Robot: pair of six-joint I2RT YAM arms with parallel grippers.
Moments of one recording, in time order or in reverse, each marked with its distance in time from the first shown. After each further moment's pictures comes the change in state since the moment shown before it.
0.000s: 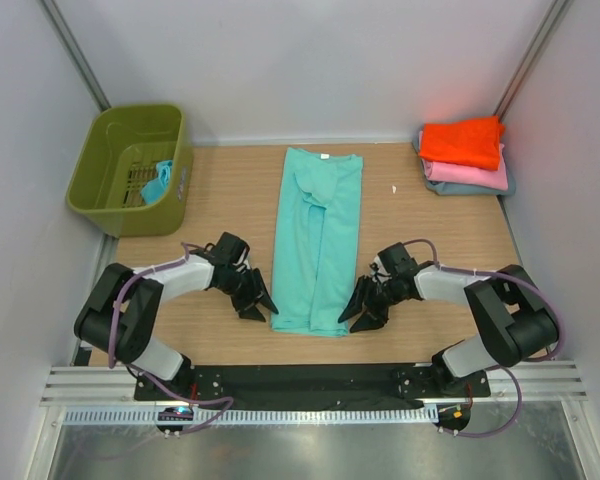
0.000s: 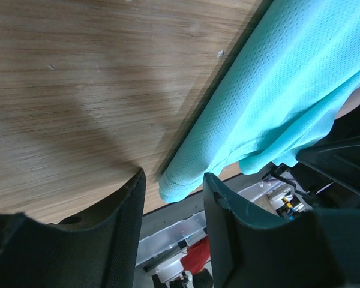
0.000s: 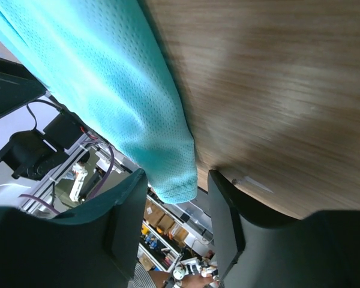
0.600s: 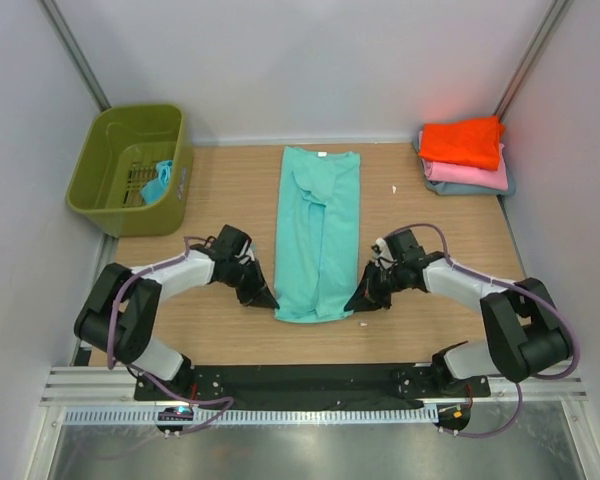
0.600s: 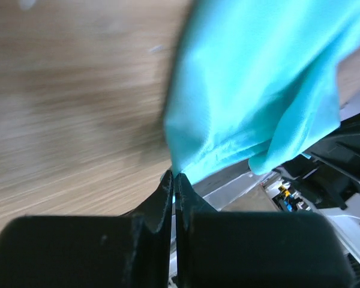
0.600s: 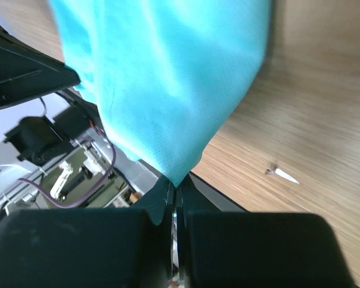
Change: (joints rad) left arm -0.011 0.002 0.016 0.032 0.056 -0.003; right arm -0.016 -0.069 0.050 -0.040 -0.011 -0.090
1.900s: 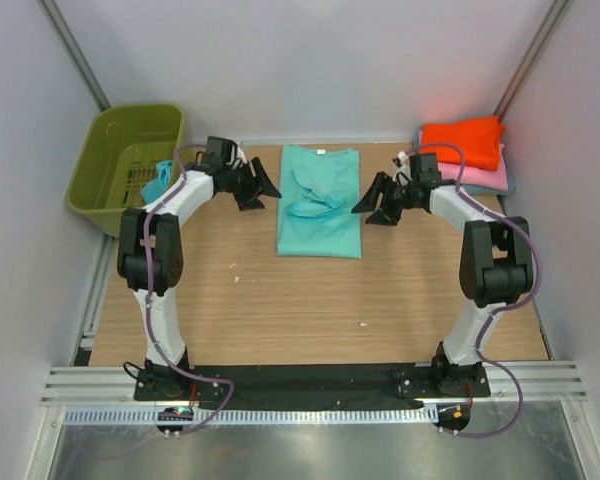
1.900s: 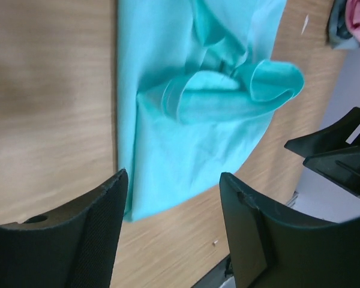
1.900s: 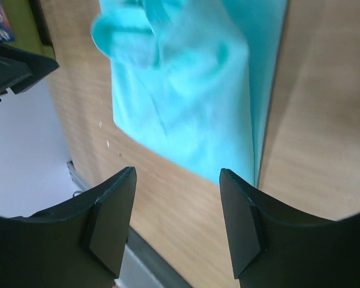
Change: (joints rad) left arm 0.240 0.525 0.939 -0.031 -0.060 0.267; right arm -0.307 0.474 0.758 -0.023 0.051 -0.273
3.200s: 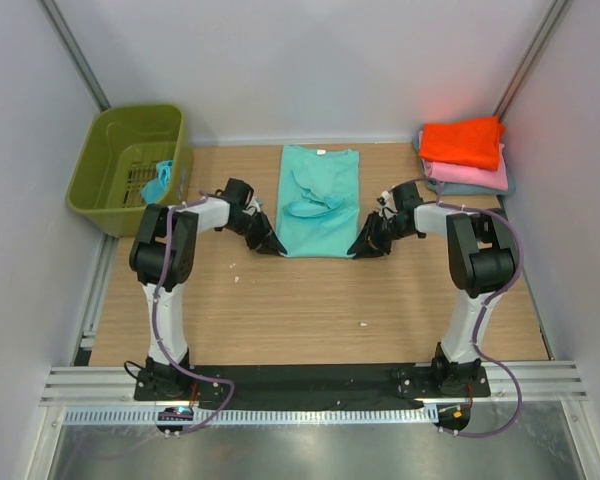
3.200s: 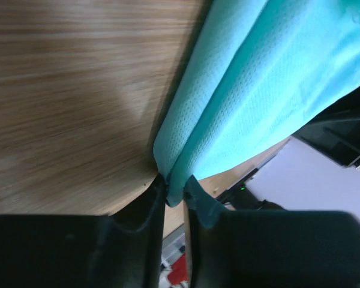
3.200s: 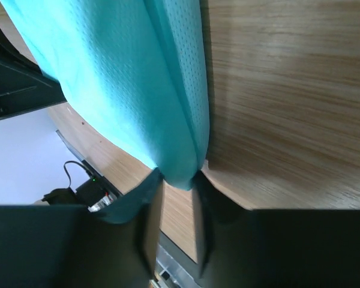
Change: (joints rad) left arm -0.066 0.043 -0.302 -0.018 0.183 -0.122; right arm 0.055 0.064 -0.213 -0.008 -0.056 0.026
